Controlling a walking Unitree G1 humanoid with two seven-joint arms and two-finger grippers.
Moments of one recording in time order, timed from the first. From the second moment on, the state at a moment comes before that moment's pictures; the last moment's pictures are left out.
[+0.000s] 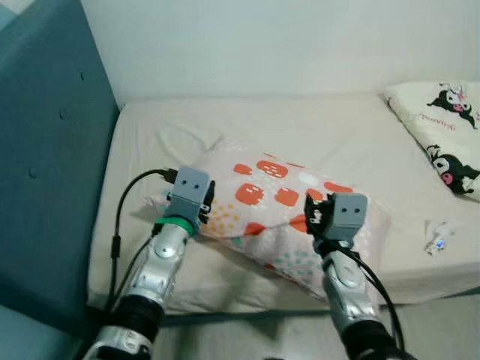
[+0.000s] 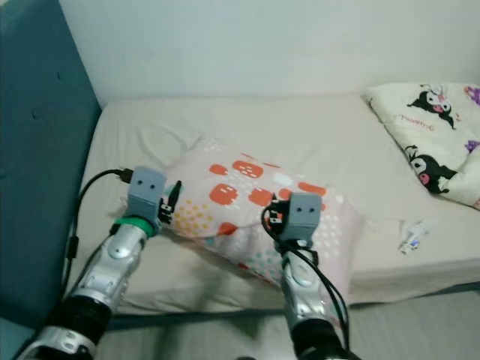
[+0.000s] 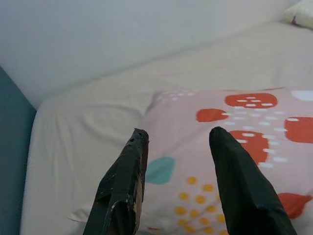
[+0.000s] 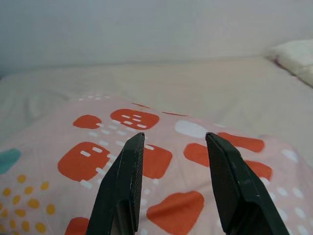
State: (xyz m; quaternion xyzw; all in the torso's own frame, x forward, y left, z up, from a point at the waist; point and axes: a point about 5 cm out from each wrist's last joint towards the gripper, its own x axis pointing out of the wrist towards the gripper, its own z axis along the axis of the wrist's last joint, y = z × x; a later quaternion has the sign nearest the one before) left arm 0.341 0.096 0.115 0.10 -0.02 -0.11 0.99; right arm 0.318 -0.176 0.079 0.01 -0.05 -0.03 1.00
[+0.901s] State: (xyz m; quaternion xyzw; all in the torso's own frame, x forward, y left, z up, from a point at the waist) left arm 0.336 0.105 0.113 0.12 -0.04 -0.10 0.99; right arm 0.317 -0.164 0.074 0.01 -0.04 -0.01 1.00
